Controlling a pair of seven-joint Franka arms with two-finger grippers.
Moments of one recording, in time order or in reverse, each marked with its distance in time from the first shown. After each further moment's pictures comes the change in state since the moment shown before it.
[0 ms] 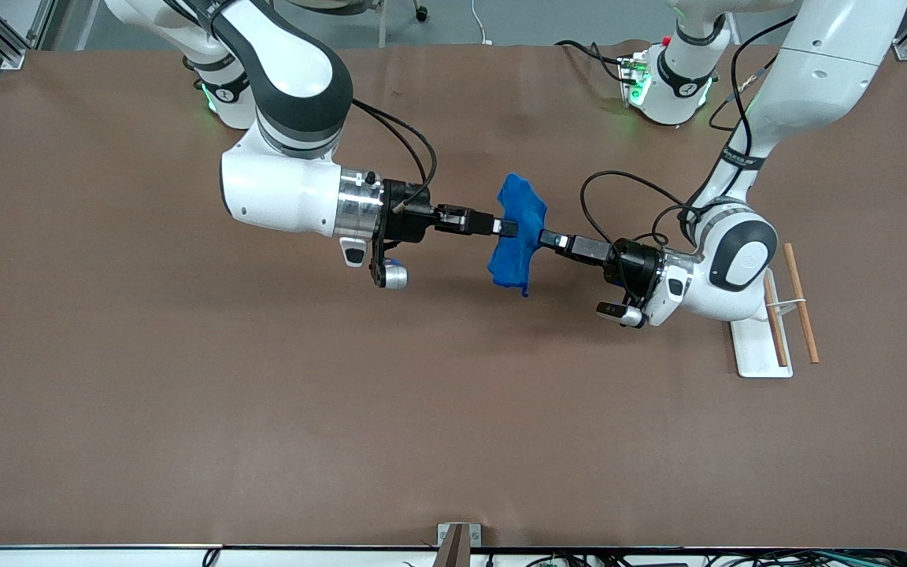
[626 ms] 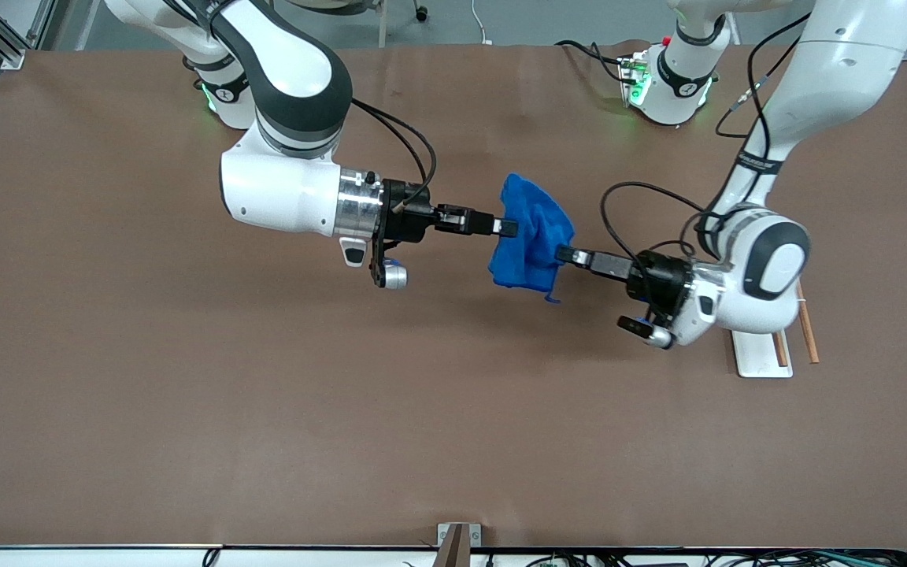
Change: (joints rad) left arm 0.049 -0.009 0.006 0.152 -0.026 0.001 -0.274; right arm 0.000 0.000 0.000 0.002 0.004 0.000 0.000
